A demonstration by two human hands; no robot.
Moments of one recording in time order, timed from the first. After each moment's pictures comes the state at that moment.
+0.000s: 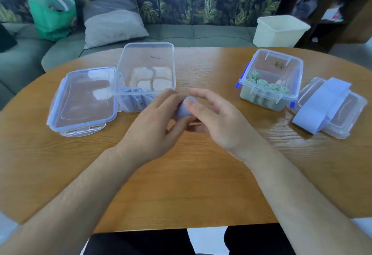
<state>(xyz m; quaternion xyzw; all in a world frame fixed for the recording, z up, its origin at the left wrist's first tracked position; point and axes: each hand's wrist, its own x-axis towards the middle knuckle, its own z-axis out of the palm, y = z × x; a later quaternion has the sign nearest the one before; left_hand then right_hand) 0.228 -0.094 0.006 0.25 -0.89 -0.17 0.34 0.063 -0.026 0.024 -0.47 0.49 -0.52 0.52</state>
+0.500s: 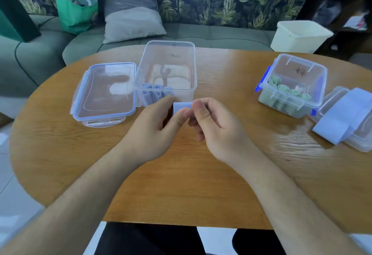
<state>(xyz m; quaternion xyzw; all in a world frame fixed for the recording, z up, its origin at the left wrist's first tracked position) 0.265 -0.086 0.009 0.35 -0.80 -0.33 0.36 0.103 -0.031 0.012 -0.57 0.54 -0.49 0.38</state>
